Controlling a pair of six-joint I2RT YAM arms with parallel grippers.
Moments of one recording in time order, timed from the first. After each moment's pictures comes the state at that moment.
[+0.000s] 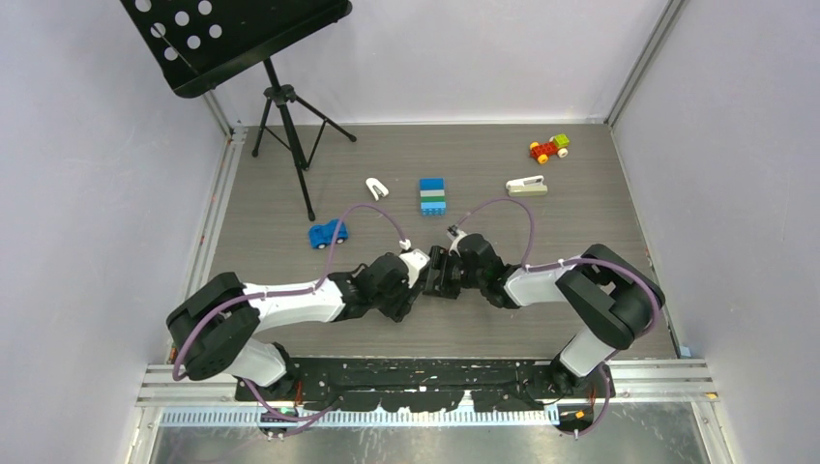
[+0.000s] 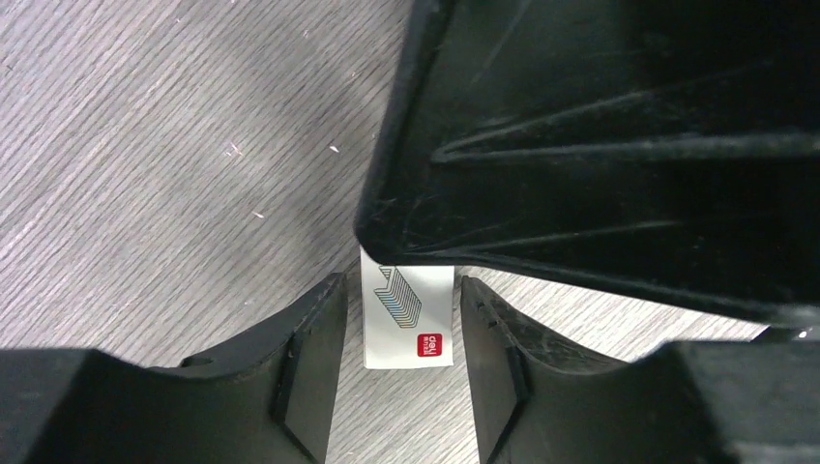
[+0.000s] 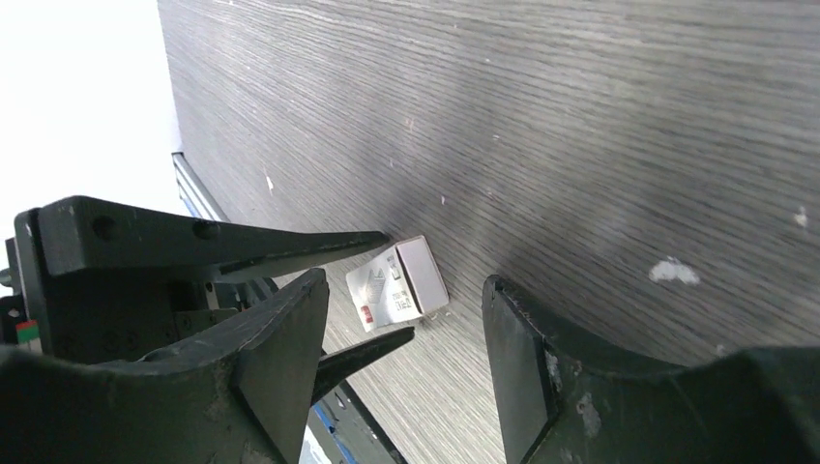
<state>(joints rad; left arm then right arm) -0.96 1.43 0.63 -0.09 -0.05 -0.21 0.74 1.60 0.52 0.47 -0.33 0.97</state>
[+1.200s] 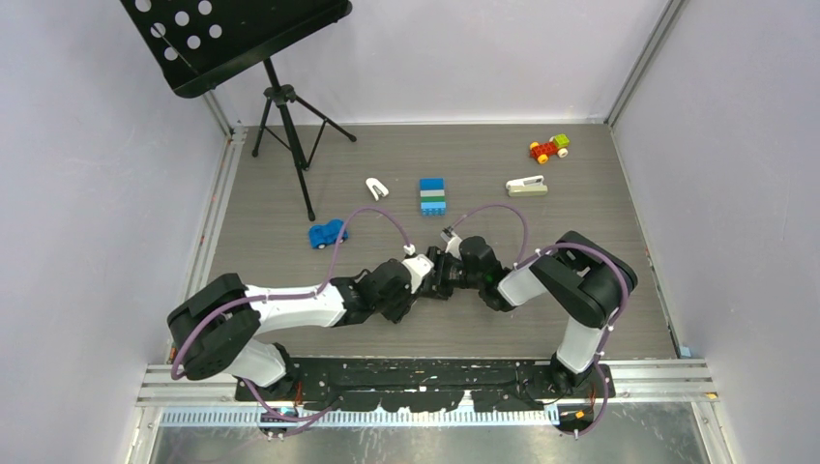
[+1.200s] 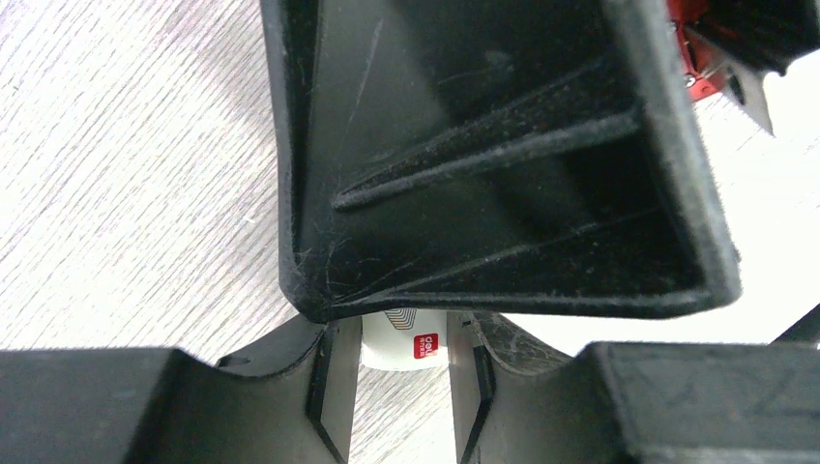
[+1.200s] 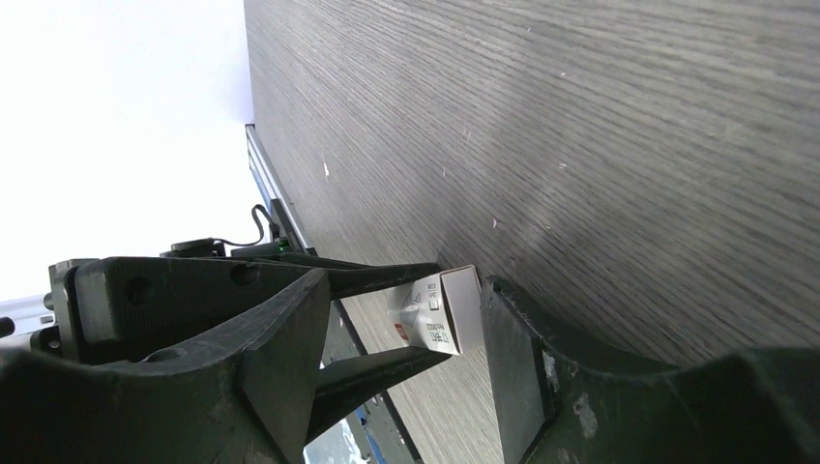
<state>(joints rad) -1.01 1.43 0.61 -0.05 -0.11 -0.17 0.72 1.77 0.49 0.81 -0.49 1.06</state>
